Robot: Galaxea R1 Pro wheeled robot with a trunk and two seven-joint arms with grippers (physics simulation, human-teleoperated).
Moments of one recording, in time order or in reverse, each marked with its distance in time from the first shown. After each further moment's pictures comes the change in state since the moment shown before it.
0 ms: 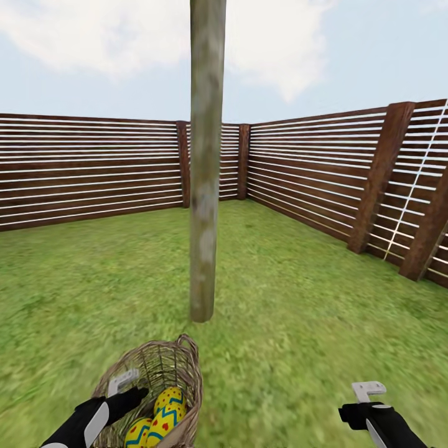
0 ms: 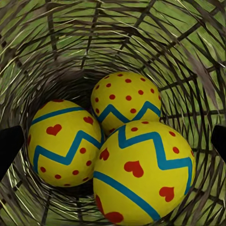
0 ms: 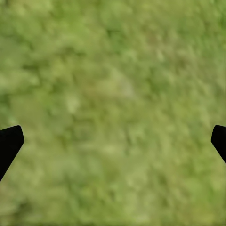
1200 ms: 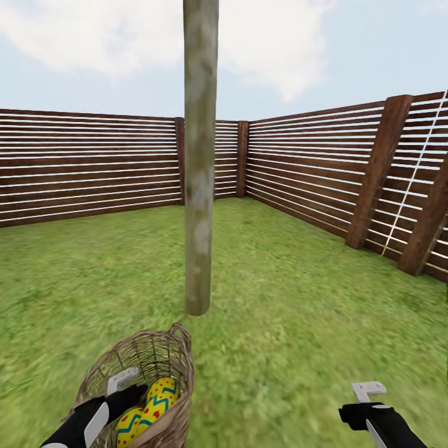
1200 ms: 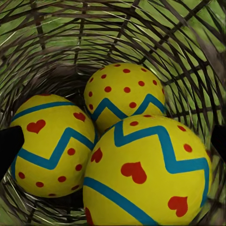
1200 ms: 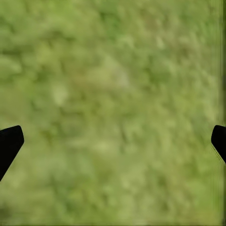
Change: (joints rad) left arm 0.000 0.000 0.003 0.001 -0.001 -0.051 -0.001; right arm 0.000 0.000 0.000 0.001 0.001 0.000 0.000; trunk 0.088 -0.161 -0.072
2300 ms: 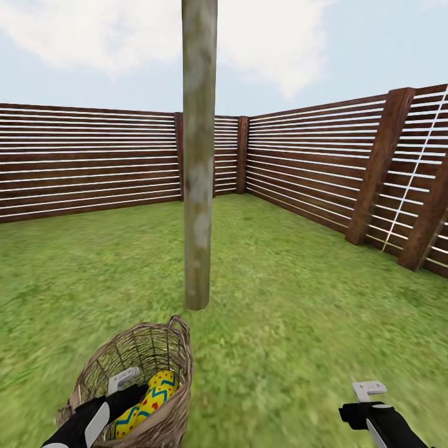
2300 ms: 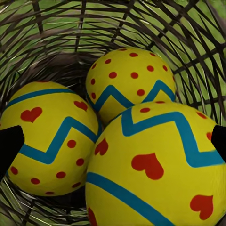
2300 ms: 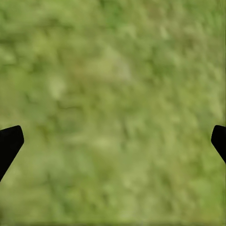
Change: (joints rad) left arm 0.000 -0.003 0.000 0.000 0.001 -0.006 -0.001; right arm 0.000 -0.002 -0.001 -0.003 0.000 0.000 0.000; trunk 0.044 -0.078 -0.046
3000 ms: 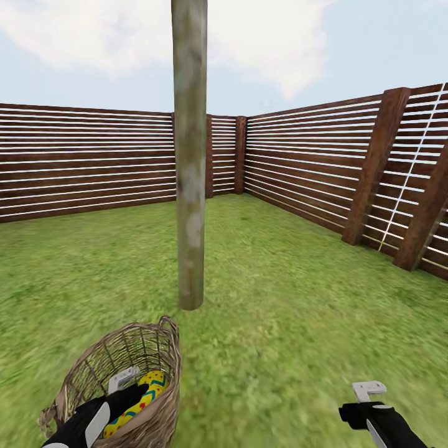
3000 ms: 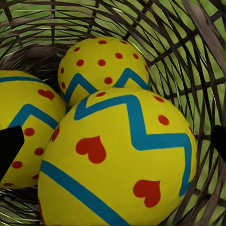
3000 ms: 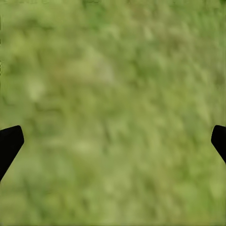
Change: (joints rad) left arm 0.000 -0.002 0.000 0.000 0.001 -0.008 0.000; right arm 0.000 0.000 0.001 0.005 -0.002 -0.013 0.000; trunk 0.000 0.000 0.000
